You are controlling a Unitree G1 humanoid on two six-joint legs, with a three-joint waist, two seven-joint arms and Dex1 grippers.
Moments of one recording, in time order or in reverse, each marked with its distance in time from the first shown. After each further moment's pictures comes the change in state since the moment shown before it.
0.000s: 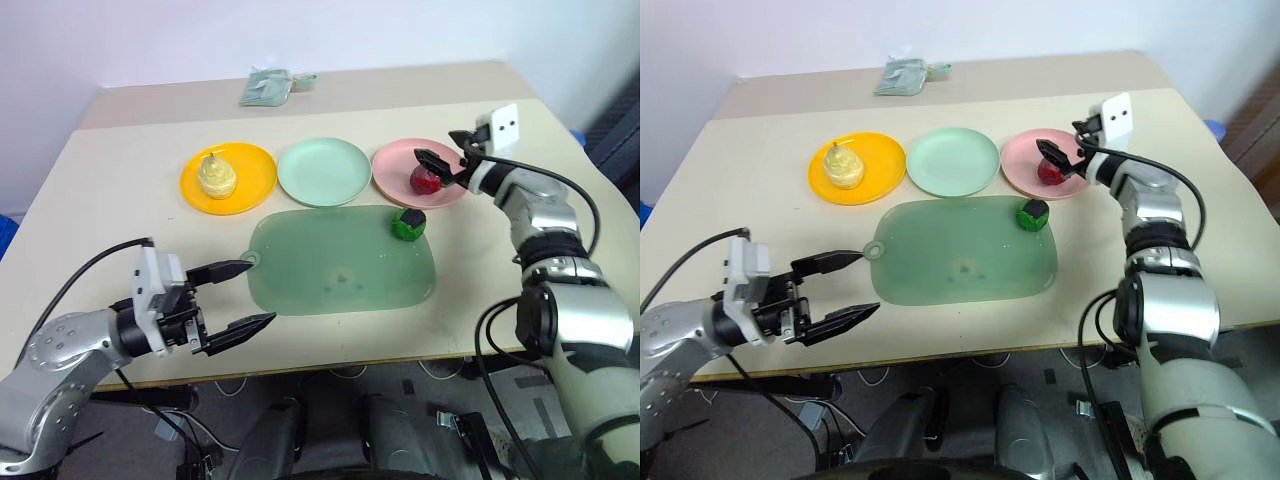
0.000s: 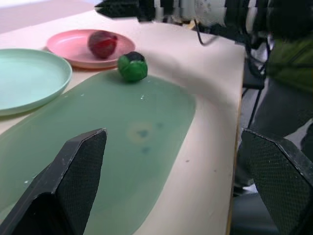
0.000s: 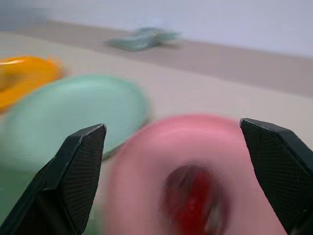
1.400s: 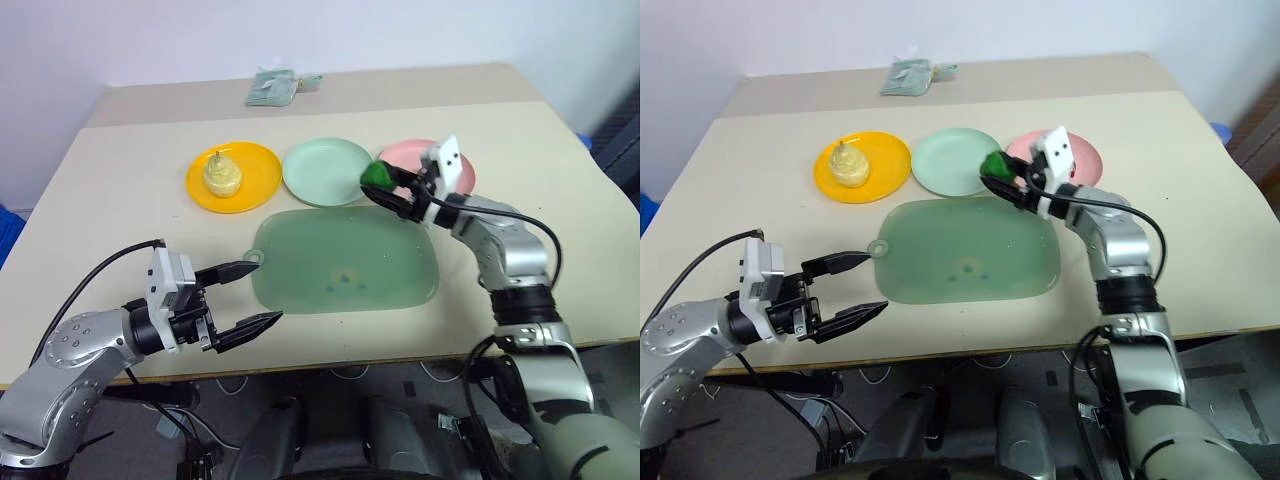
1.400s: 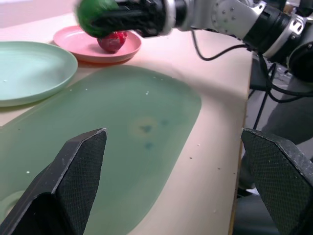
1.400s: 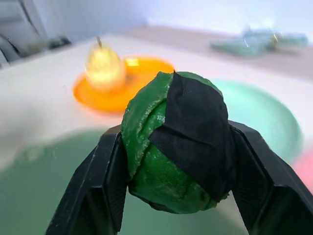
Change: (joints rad) left arm 0.021 -0.011 -0.015 -0.013 0.012 -0.014 0.052; right arm 0.067 0.207 0.145 -0.407 0.064 0.211 -0.097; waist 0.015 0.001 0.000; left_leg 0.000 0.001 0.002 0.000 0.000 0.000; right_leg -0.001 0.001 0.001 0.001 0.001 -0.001
